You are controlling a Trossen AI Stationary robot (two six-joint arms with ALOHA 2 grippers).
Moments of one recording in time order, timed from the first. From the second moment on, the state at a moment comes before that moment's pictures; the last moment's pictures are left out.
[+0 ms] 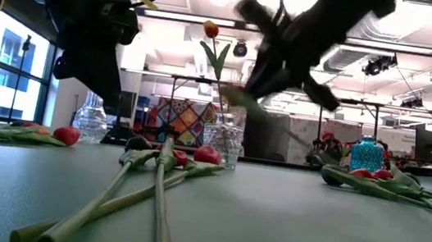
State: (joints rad) left arm -0.08 1.20 0.65 -0.39 -0.09 -0.78; right arm 0.17 1.67 1.09 -0.28 0.34 1.26
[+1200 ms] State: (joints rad) left arm -0.08 1.20 0.65 -0.29 -0.13 -0.93; right arm -0.11 1.35 1.09 0.34 0.59 0.08
